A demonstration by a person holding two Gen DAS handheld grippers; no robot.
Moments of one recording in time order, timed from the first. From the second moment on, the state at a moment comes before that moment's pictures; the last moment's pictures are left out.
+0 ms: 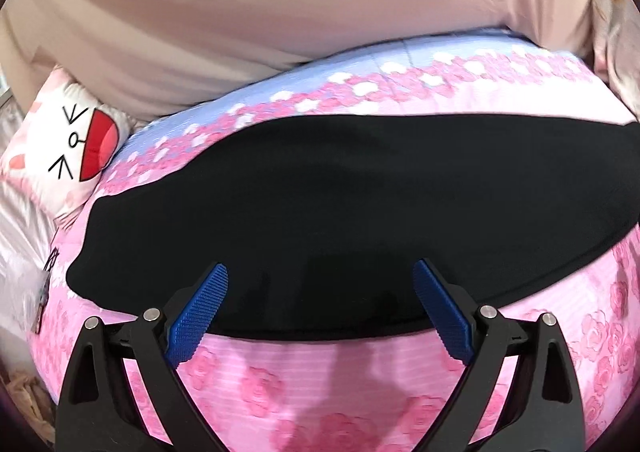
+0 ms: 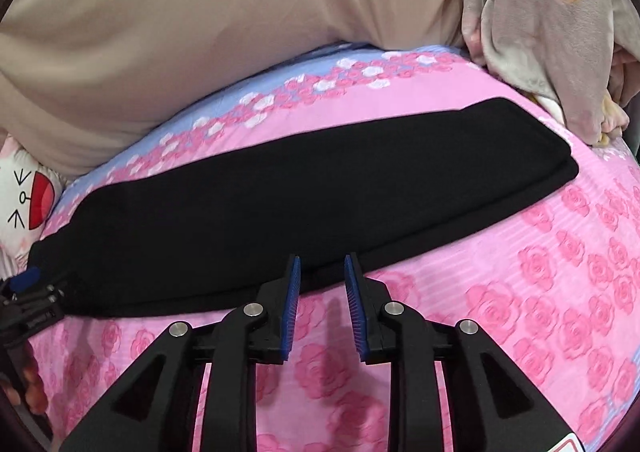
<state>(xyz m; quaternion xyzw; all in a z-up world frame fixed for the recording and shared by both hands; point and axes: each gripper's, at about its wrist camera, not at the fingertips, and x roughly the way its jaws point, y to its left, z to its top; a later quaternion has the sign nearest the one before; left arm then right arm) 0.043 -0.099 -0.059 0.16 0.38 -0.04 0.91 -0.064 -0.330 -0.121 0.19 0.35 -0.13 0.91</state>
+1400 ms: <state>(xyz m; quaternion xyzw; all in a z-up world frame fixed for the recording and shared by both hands) 0.051 -0.104 -0.063 0.12 0.39 -0.07 0.91 -0.106 -0.384 -0.127 0.24 0.33 -0.22 0.89</state>
